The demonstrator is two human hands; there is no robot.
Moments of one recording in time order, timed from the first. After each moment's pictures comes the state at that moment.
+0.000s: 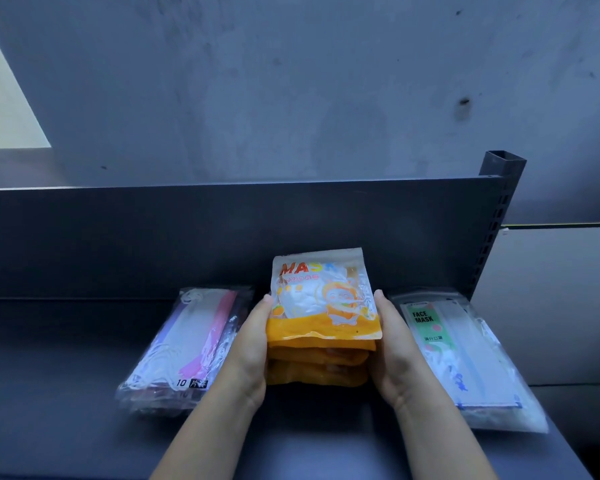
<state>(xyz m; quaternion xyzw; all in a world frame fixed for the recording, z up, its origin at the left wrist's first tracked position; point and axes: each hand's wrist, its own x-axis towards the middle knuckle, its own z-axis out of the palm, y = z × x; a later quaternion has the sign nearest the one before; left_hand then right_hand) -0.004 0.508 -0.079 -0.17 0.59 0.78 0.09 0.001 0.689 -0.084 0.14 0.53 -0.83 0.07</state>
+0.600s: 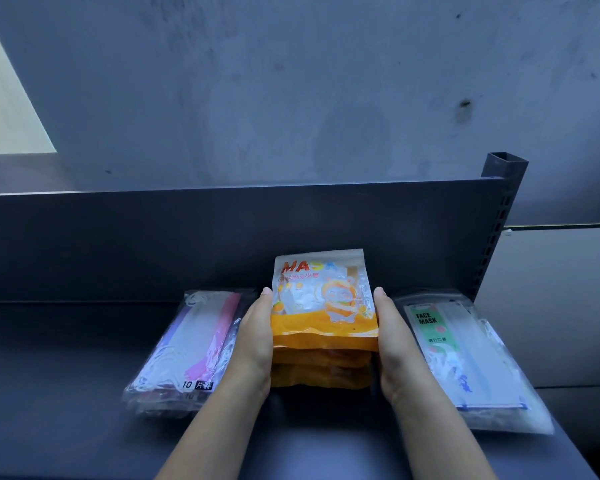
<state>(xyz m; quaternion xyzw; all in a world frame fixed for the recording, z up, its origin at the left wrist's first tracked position) -0.015 0.507 -0.078 -0.16 0.60 0.78 0.05 -0.002 0.683 -0.077 0.14 0.56 -0.81 0.05</state>
